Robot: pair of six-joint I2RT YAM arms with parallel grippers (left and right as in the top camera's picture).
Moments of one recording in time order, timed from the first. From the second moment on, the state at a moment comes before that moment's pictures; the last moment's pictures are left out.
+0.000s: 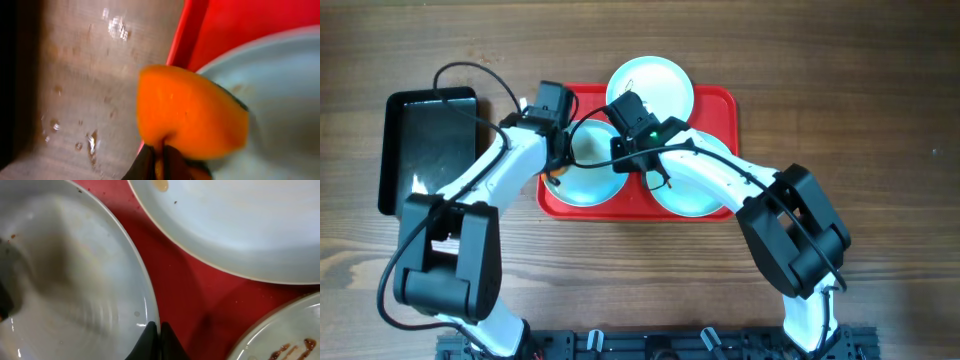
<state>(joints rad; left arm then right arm) -0.23 1.80 1.13 -0.66 -0.27 -0.44 0.69 2.06 1.43 -0.53 0.02 0.55</state>
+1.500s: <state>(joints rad) -0.25 1.89 1.17 -0.68 -0.30 -0.48 0.68 2.06 1.43 -0.53 0.03 0.55</state>
